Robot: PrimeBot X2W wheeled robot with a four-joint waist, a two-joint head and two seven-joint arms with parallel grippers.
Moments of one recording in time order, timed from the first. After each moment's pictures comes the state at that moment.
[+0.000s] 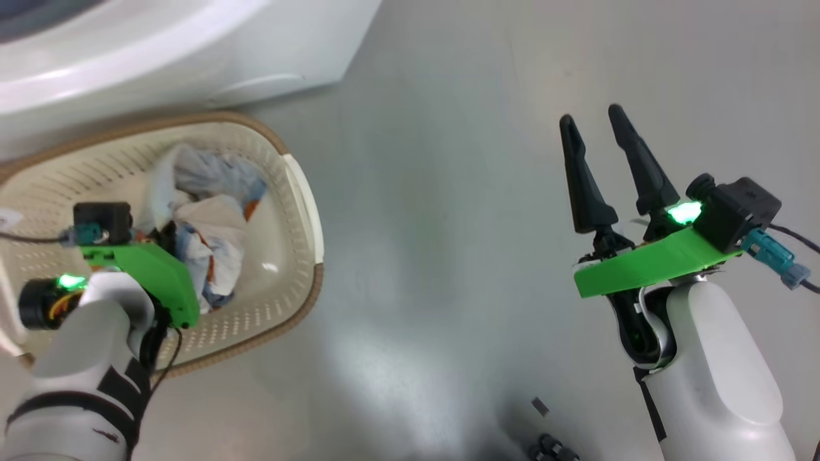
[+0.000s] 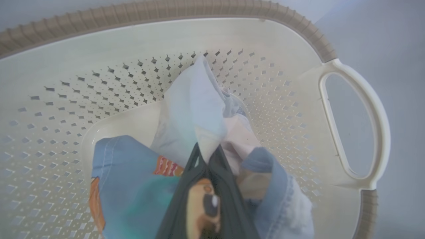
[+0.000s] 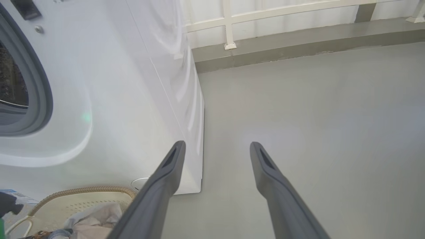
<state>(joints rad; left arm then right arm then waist) -0.92 0.19 -0.57 1.26 -0.61 -0.12 -0.20 -0.51 -0.05 0.11 0.22 0.37 0.13 -0.26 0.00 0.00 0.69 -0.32</state>
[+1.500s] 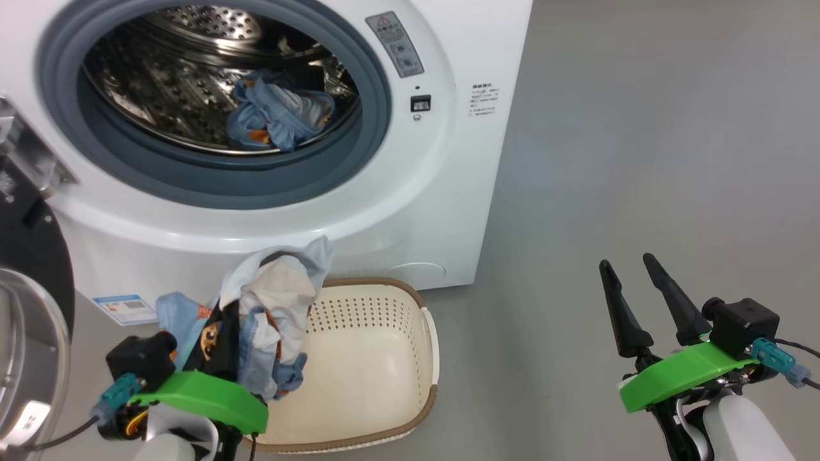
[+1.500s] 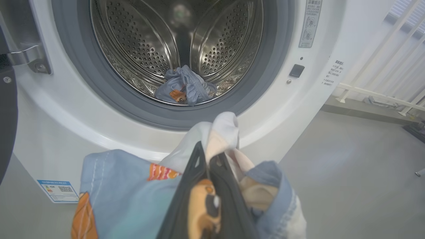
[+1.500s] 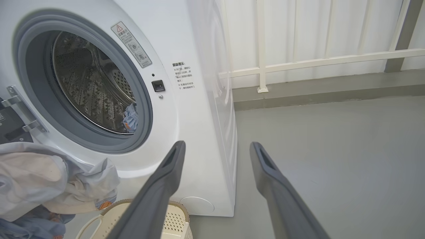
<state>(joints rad) -0.27 0.16 -0.29 0.36 -0.56 -0.05 -0.25 -0.23 -0.16 0.08 0.30 0.35 0.13 -0.26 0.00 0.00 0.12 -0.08</state>
